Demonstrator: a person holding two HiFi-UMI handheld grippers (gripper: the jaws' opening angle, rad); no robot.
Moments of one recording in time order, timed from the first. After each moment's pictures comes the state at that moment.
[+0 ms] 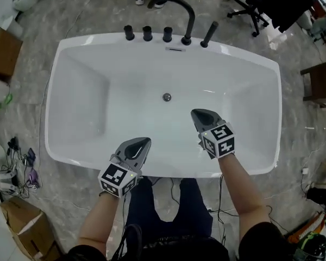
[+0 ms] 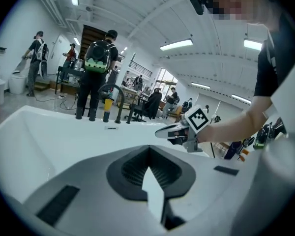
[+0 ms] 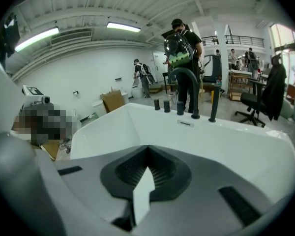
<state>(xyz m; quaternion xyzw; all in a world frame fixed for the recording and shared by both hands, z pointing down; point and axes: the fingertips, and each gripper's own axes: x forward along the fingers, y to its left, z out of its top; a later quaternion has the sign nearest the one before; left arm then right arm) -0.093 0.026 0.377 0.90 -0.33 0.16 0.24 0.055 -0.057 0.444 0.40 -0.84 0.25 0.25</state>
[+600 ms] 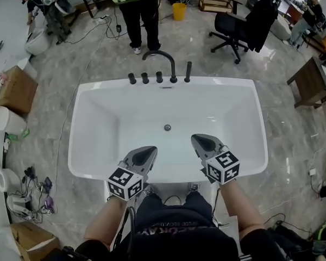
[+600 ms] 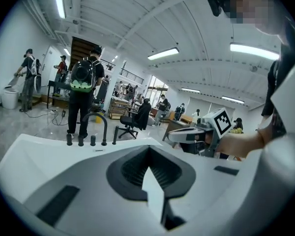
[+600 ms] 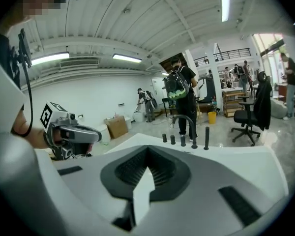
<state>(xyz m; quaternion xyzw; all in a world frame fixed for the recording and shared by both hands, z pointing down) -0.058 0.053 0.225 0.92 -0.31 0.13 0.19 0.067 0.034 0.241 0.45 -0.86 0.20 0.12</state>
